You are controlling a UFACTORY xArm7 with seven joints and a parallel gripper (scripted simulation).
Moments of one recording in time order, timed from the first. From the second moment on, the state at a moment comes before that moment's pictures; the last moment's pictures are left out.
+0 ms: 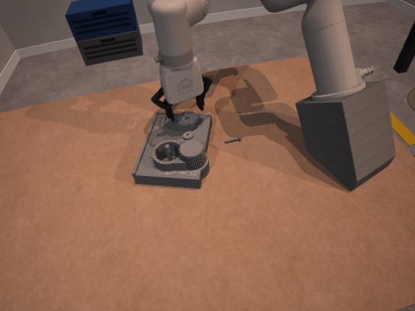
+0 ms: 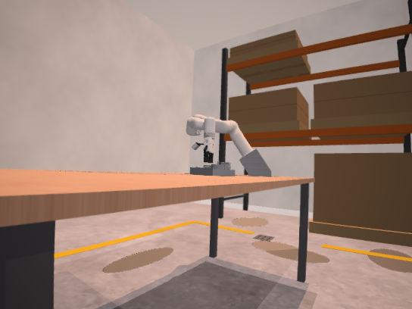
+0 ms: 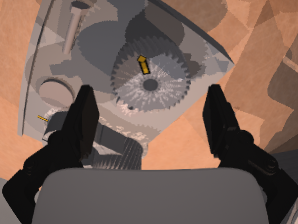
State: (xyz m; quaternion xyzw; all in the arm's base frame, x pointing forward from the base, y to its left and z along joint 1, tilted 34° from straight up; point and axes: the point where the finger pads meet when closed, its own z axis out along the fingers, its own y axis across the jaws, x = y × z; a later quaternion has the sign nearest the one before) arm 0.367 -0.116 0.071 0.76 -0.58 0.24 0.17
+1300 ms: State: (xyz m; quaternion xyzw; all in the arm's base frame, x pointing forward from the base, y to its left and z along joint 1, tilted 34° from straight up) arm 0.370 -0.124 0.059 0.76 -0.58 0.24 0.17
